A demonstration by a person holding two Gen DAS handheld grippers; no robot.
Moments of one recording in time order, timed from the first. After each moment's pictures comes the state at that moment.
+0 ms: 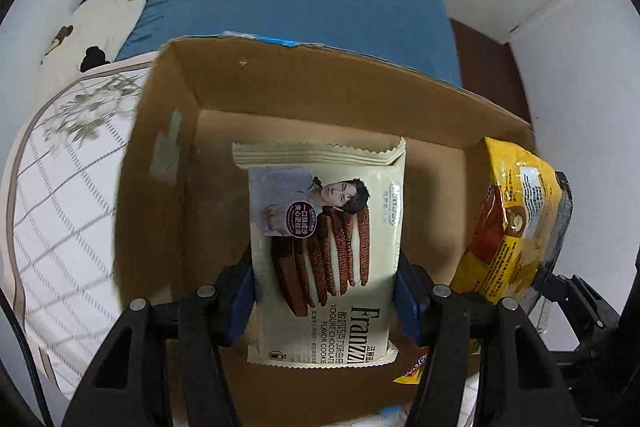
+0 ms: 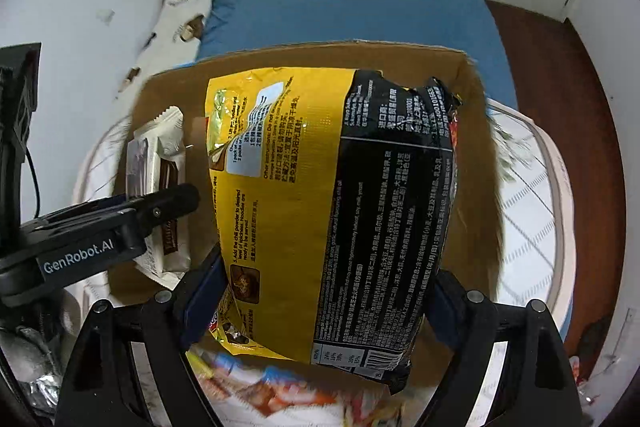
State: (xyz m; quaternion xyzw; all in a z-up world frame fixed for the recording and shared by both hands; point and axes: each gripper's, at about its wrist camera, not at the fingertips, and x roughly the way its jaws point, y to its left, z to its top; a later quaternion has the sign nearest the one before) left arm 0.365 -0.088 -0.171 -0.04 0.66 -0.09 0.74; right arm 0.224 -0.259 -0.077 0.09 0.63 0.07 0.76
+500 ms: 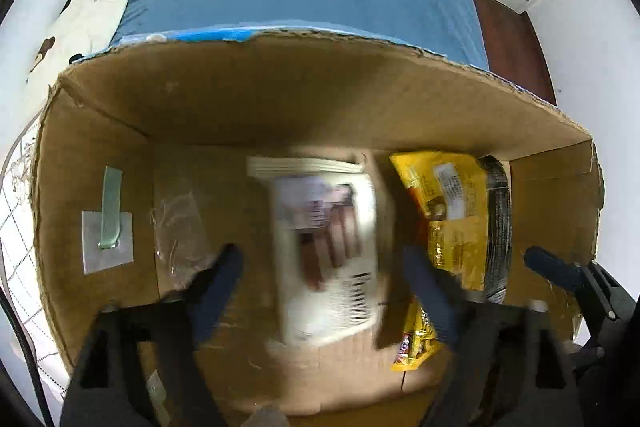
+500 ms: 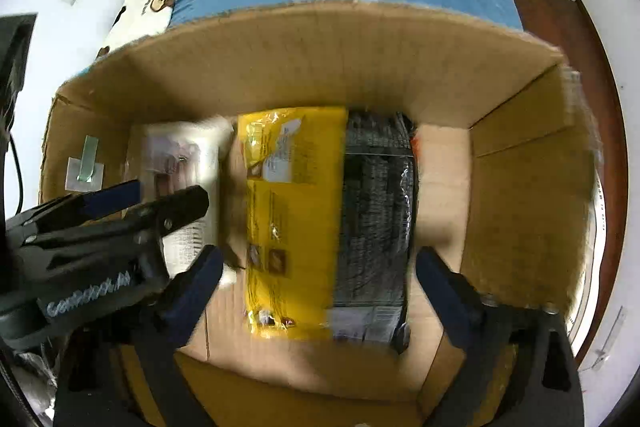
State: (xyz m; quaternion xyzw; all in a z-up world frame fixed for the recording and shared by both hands) left arm 0.418 -0.111 -0.232 0.01 0.69 -0.09 0.72; right arm 0.301 -0.244 -0.179 0.08 0.69 0.06 0.72
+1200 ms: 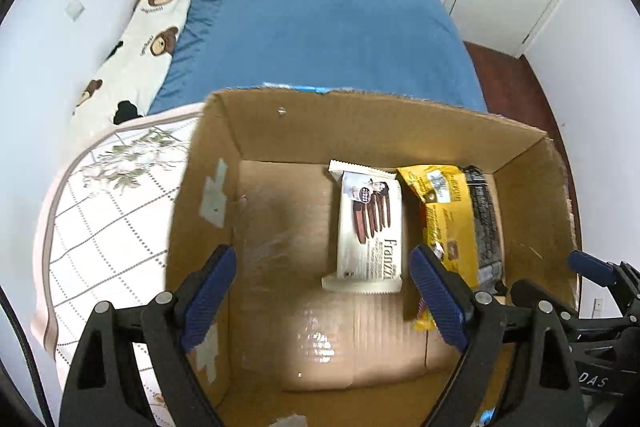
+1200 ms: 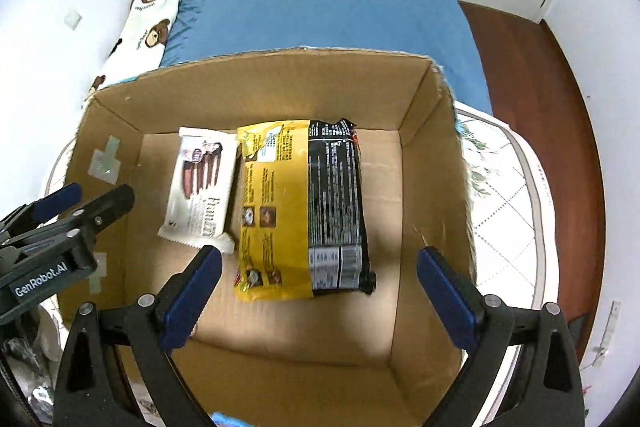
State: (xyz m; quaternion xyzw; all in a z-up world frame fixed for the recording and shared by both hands) left arm 0.317 -0.082 -0.135 0.03 0.58 -0.07 0.81; right arm 0.227 -0.250 -0.109 0.07 0.61 0.01 0.79
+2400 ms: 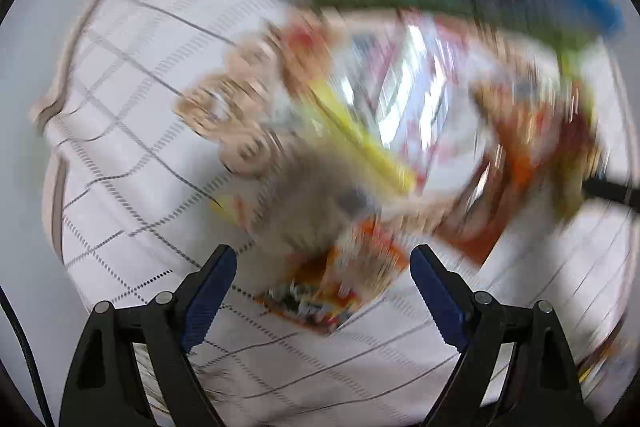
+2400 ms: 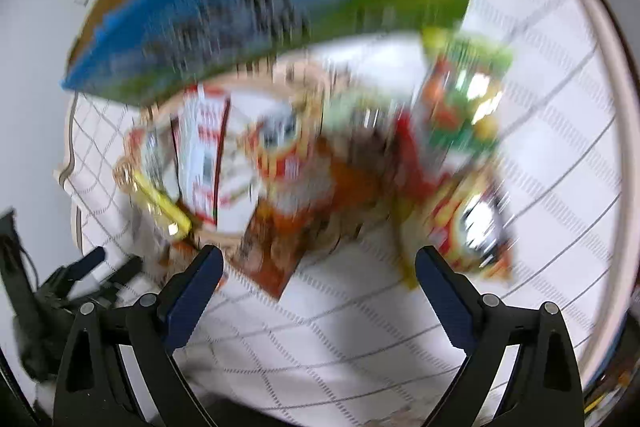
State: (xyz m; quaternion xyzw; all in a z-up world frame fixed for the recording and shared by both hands) left arm 0.071 0.031 -0.246 0.13 0.68 -0.06 0.71; right arm -0.018 -0.191 -0.194 0.20 0.69 0.04 0.69
